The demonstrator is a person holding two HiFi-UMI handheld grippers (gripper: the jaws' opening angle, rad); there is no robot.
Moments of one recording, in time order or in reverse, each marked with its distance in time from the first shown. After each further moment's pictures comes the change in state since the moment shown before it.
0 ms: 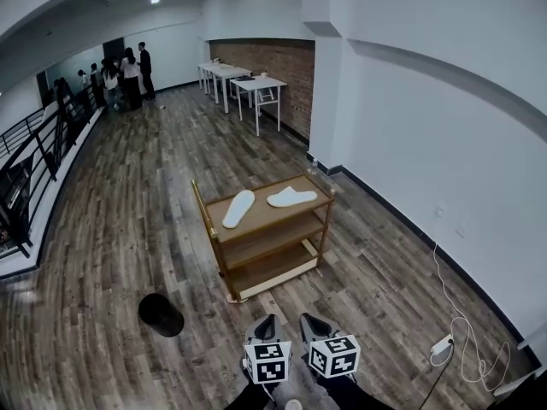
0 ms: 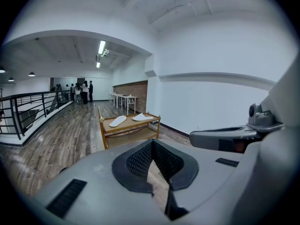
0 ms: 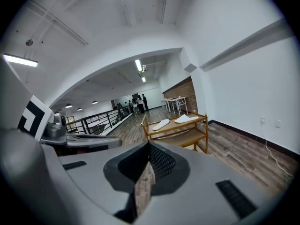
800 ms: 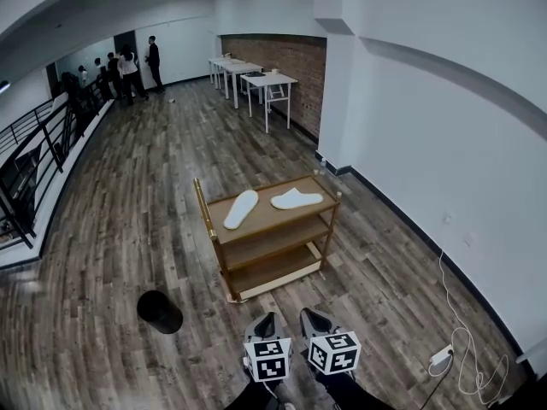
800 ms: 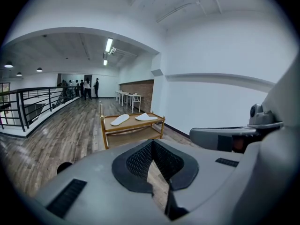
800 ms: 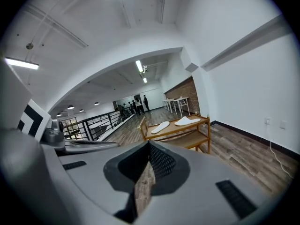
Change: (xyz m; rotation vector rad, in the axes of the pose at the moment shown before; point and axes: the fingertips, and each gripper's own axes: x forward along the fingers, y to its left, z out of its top) left arm 0.035 -0.002 0.019 -0.062 0.006 0.060; right arm 0.029 -0.032 0.025 0.000 -0.009 0.032
